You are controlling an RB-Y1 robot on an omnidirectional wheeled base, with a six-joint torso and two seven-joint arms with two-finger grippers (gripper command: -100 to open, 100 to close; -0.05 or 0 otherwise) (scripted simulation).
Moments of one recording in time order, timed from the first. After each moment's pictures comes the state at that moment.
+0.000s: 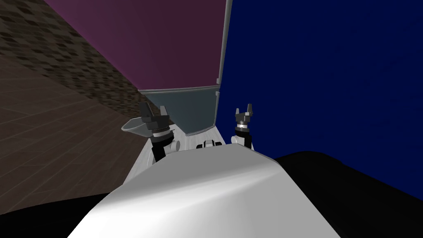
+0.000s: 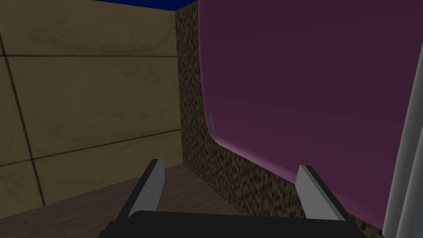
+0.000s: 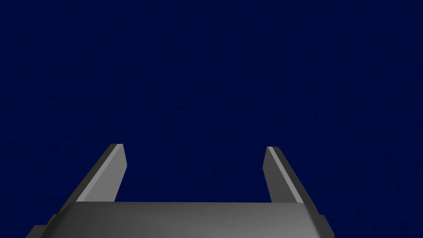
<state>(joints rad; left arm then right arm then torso) 0.43 0.05 0.04 -2.34 -0.09 -0.56 0.01 0.53 0.04 0.02 -2.34 -0.12 -0.39 -0.11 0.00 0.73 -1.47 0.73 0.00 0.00</state>
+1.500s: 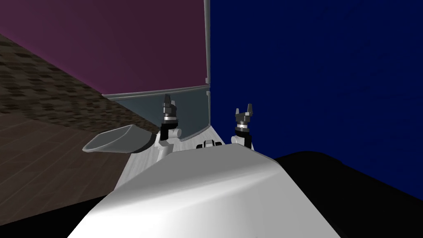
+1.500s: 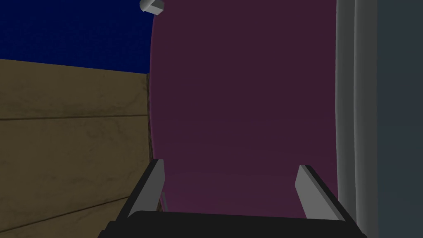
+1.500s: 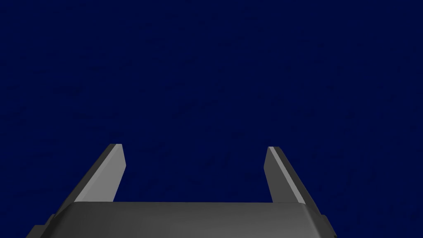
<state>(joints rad) 0.05 0.23 0.05 -2.06 0.08 -0.30 -0.25 0.53 0.04 0.02 -2.34 -0.12 -0.39 -0.11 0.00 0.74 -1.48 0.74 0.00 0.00</state>
